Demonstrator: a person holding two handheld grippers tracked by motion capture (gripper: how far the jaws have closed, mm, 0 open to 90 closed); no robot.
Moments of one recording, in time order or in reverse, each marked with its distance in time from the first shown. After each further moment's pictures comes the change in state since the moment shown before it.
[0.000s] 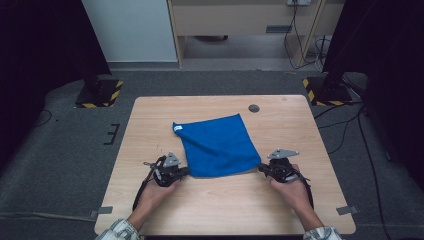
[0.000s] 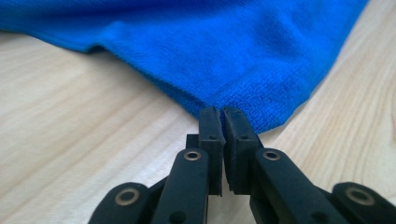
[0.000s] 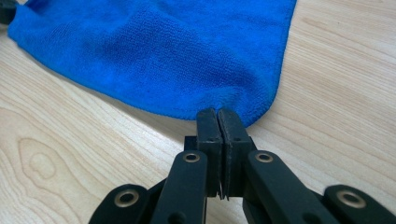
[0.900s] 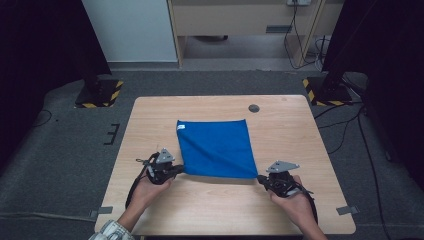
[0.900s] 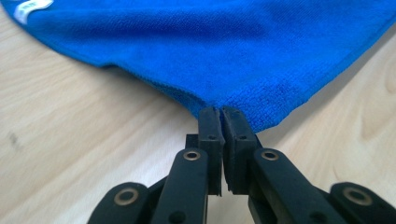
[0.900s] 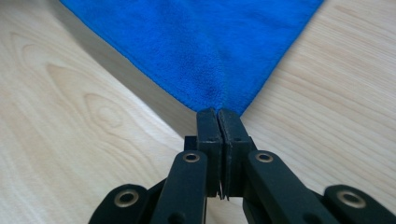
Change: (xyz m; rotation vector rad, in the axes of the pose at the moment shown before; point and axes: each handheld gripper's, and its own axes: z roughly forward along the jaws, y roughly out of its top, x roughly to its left) left arm 0.004 0.008 -0.032 0.024 -0.005 -0.007; right arm 0.037 -0.014 -0.030 0.036 0.005 -0.060
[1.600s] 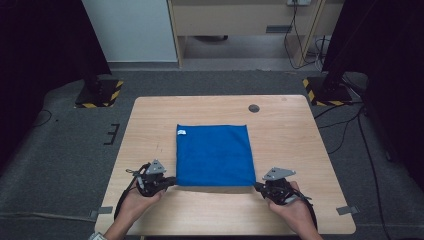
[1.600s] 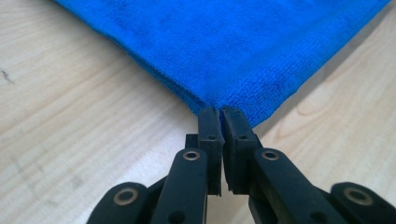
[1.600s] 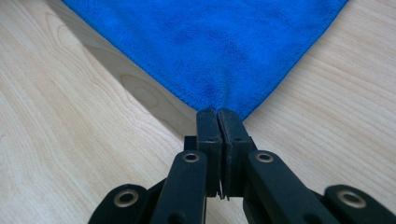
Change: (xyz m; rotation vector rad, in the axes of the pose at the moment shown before) left arm -0.013 -0.025 -0.026 0.050 -0.037 -0.021; right arm 0.020 -0.006 -0.006 0.029 0.039 -0.041
